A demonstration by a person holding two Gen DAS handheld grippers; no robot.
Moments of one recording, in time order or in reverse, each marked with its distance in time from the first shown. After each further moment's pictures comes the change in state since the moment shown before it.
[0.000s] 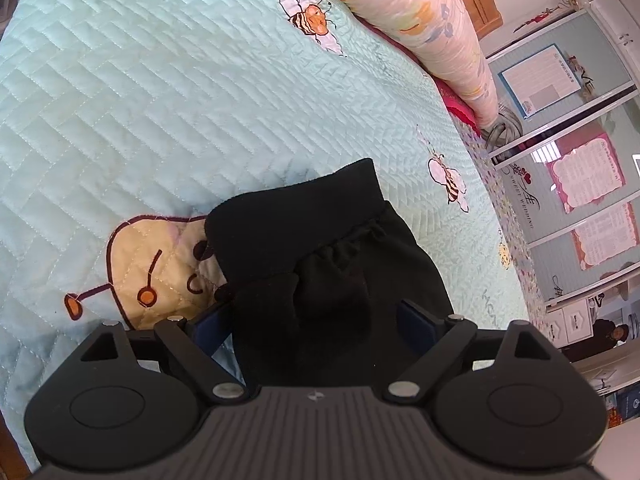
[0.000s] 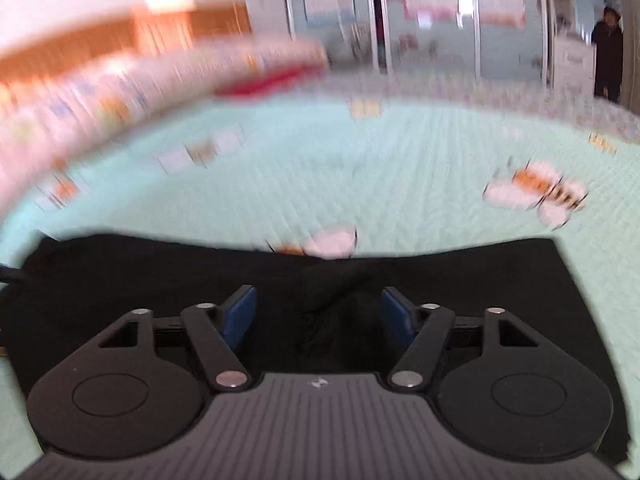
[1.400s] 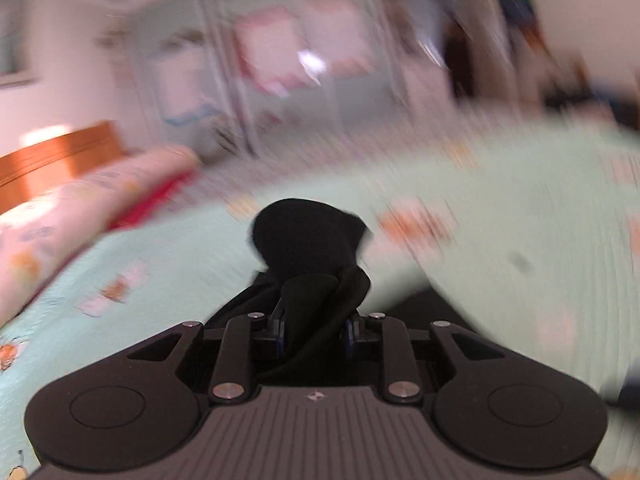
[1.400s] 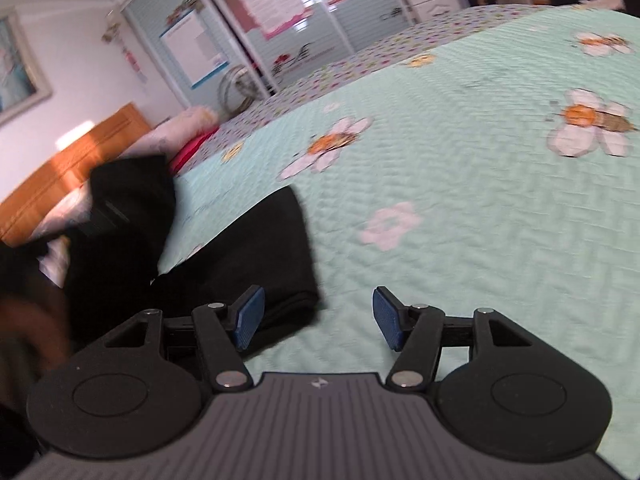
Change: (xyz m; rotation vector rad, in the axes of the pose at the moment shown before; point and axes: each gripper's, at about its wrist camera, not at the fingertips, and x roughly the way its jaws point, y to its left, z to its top) left arm 0.018 -0.271 -0.352 1.449 -0.141 -0.104; right arm -0.188 -0.195 -0.114 0.518 -0.167 -0.008
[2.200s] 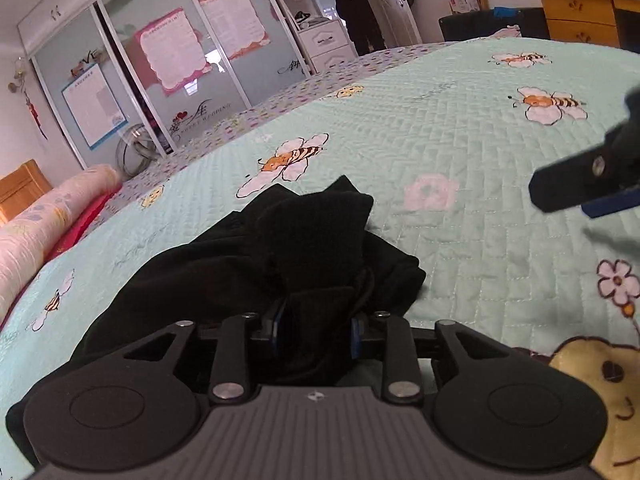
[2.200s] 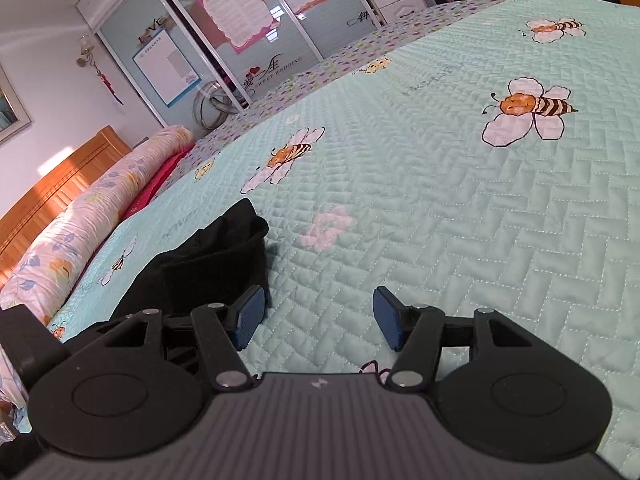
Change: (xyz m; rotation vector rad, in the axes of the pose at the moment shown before) left arm -0.024 -0.058 -0.043 0.166 -0.060 -0.112; right arm -0.016 -0.033 -0.001 0.058 -0.009 -0.037
